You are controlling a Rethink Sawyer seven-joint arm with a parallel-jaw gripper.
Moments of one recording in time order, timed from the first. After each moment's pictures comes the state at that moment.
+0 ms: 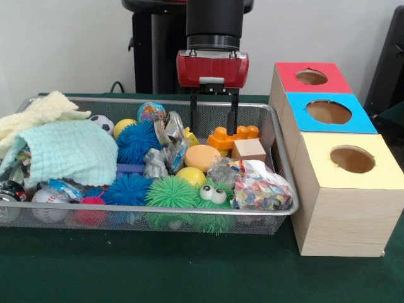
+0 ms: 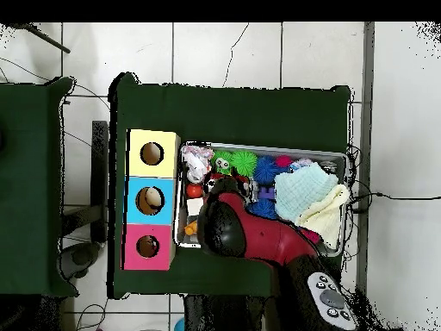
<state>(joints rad) -0.38 -0.75 0.14 1.97 -0.06 -0.15 1.57</state>
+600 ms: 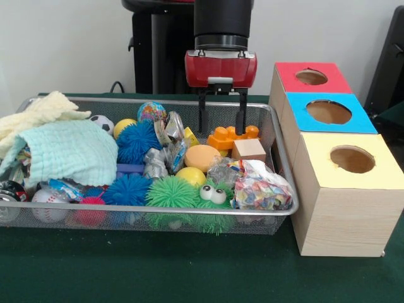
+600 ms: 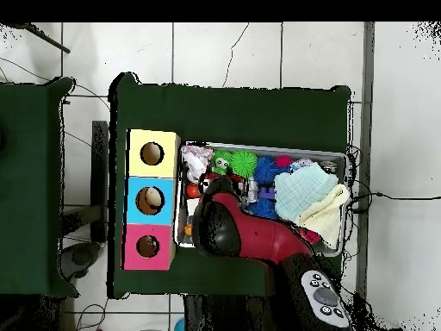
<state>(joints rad) -0.36 -0.74 0.14 1.97 -0.06 -0.15 1.57</state>
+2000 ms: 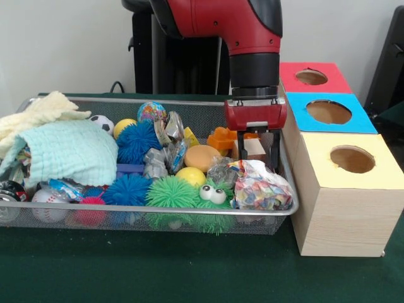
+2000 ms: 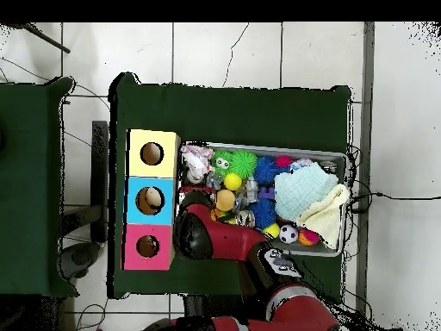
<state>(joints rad) -0.29 -0.50 0.16 1.96 -0.06 -0.36 1.57</state>
